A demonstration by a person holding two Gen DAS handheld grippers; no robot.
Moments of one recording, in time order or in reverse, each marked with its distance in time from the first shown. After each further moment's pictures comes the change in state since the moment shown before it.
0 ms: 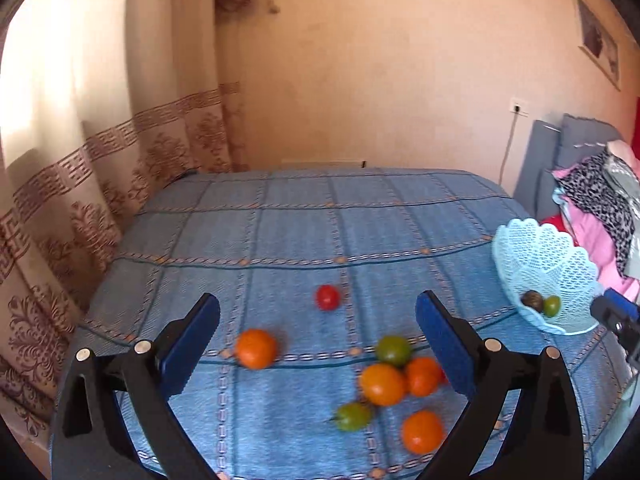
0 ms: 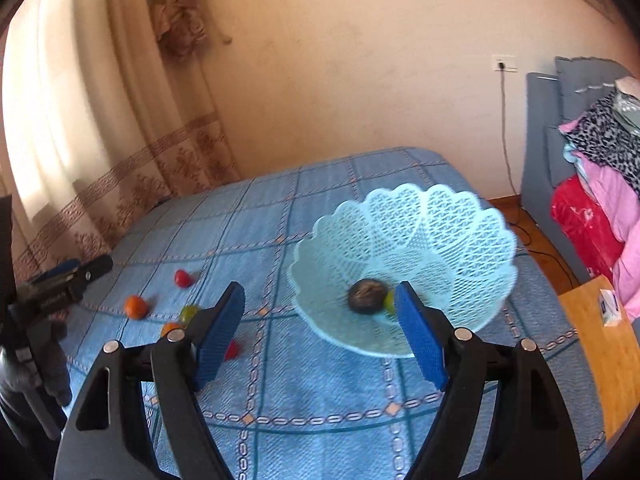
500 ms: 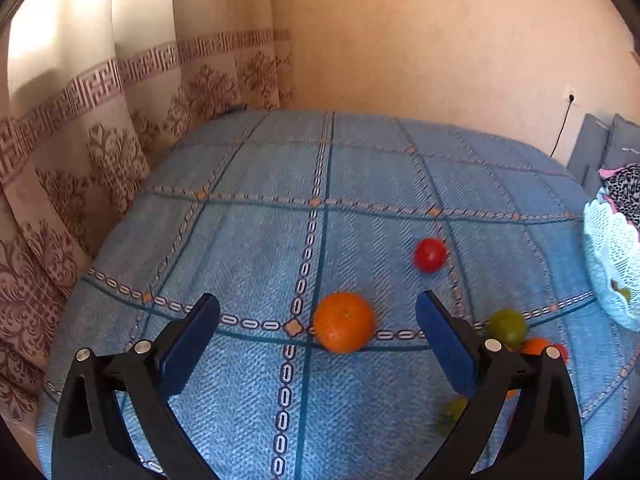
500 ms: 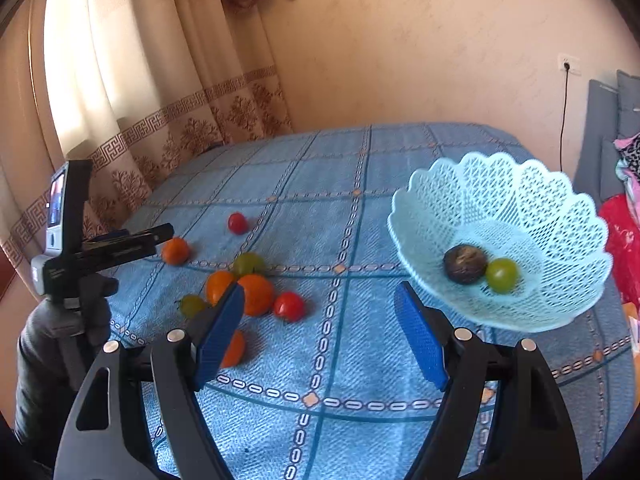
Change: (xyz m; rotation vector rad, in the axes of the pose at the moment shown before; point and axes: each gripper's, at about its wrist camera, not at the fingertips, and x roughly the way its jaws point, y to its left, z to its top) left arm 0.071 0.061 -0.036 -0.089 0.144 0.118; right arm 0.039 0.049 -0.028 -0.112 0.134 0.136
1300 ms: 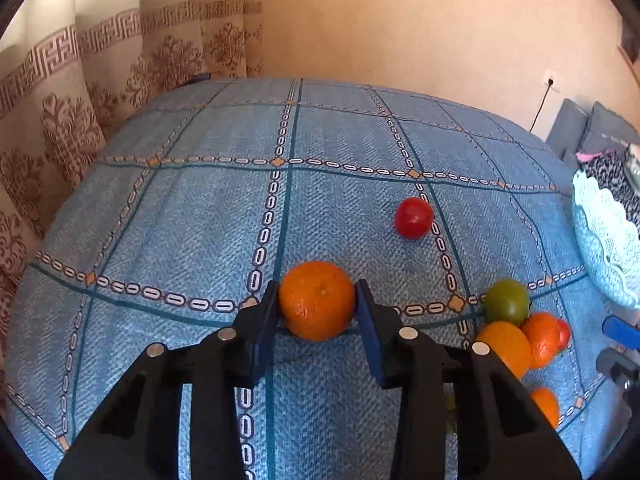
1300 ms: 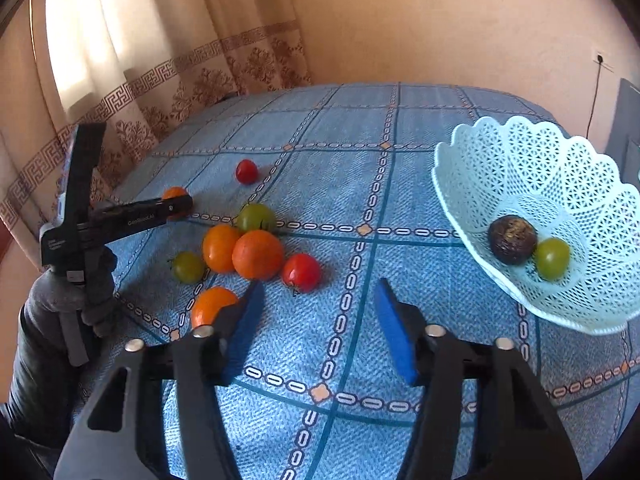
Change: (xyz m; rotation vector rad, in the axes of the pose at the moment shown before) left arm 0.030 -0.006 -0.014 0.031 0.071 -0.119; right arm 0.042 0.006 -0.007 -0.073 0.153 0.052
